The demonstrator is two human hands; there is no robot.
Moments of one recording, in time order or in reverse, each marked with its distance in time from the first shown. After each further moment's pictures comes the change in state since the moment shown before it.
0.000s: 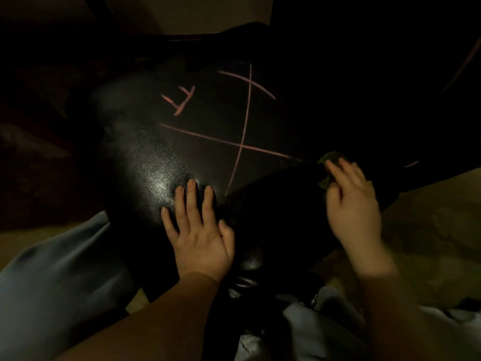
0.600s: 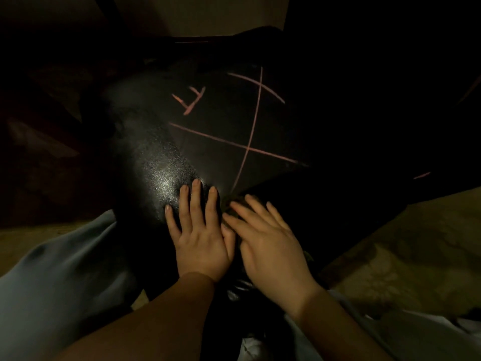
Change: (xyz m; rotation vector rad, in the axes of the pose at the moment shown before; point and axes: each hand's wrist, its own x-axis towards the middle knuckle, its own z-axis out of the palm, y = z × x) left_hand 0.005 -0.012 0.002 0.023 -0.003 0.054; right_hand -0.068 -0.093 0.036 -0.003 -0.291 -0.544
